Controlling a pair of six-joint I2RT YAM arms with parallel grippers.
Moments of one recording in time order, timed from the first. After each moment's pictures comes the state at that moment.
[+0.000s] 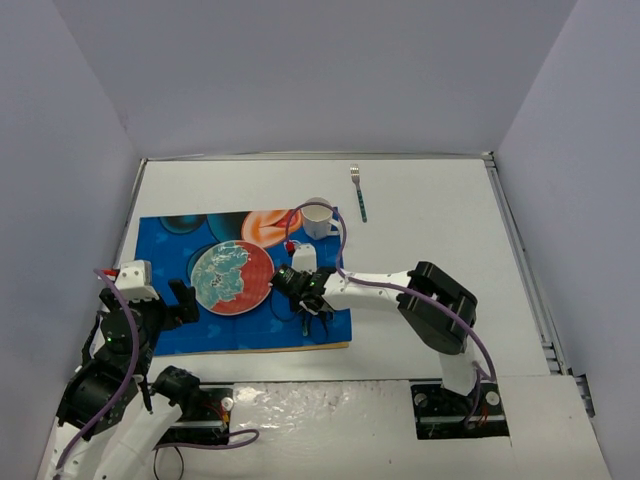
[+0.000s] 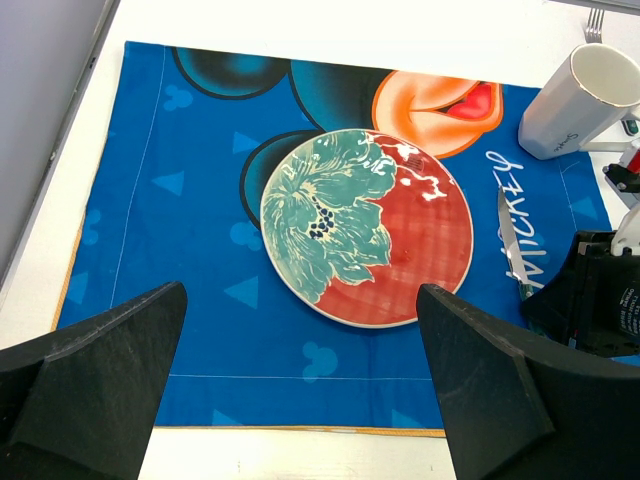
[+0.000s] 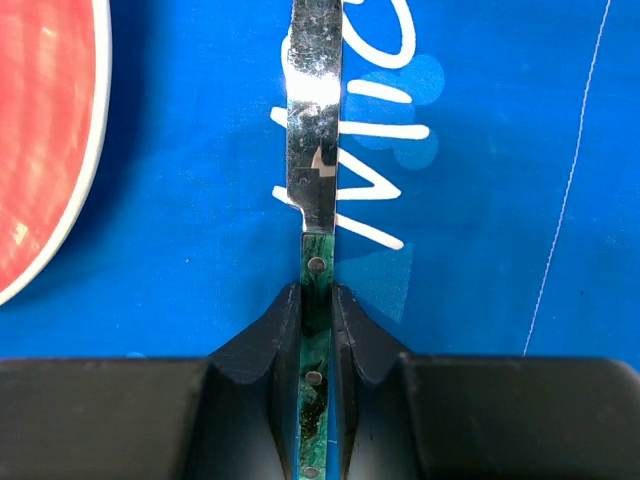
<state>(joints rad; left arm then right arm) -0.39 0.26 0.77 -0.86 -0.40 -0.27 1.07 1.93 1.22 -0.40 0.40 0.84</state>
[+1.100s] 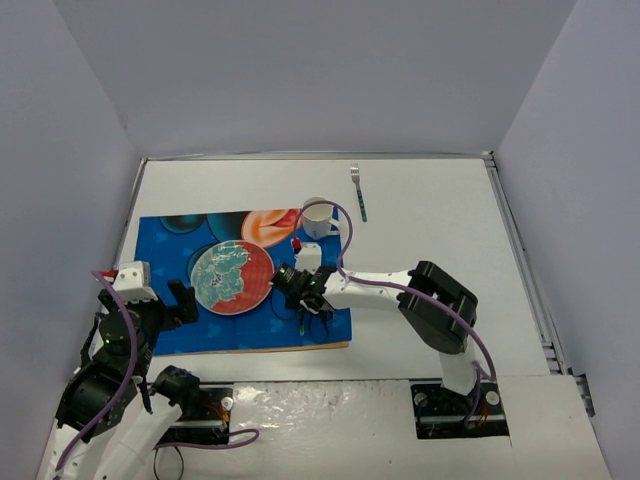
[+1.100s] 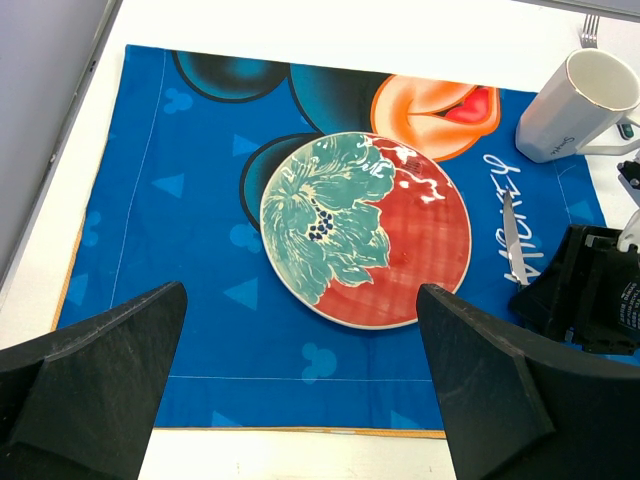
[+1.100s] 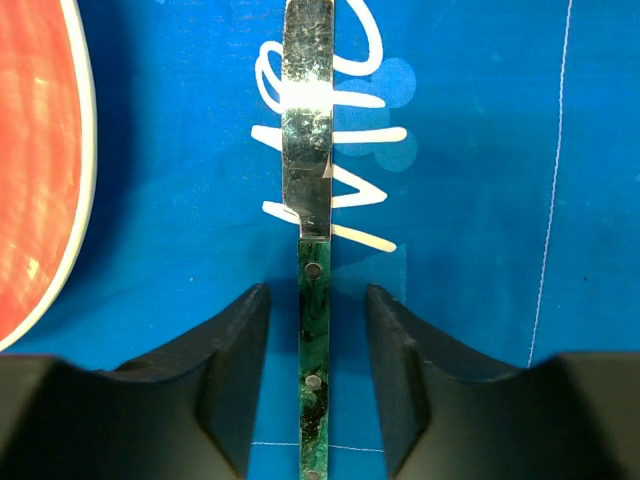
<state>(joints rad) -0.39 0.25 0.77 -0.86 -0.40 -0.27 1.06 1.93 1.22 -0.41 0.43 0.95</state>
